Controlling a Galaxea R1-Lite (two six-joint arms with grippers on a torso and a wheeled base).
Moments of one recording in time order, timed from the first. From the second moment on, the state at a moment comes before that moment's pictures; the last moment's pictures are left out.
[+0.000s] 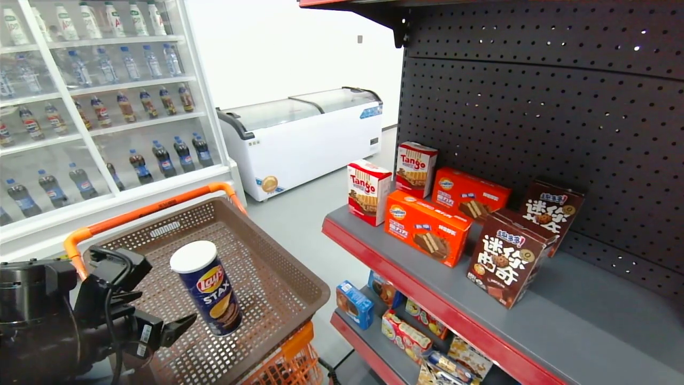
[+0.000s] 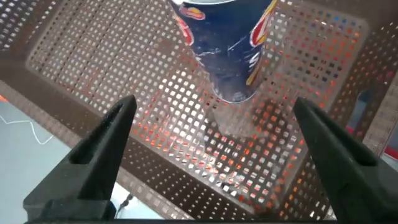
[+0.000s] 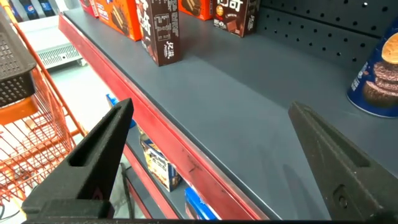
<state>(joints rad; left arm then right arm) 0.07 1.56 -0.28 -0.67 -0.11 0.31 0.00 0.00 0.00 0.00 0.06 0.01</state>
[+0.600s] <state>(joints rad) 0.04 1.72 -0.38 -0.79 -0.11 0.30 0.00 0.00 0.00 0.00 0.06 0.01</state>
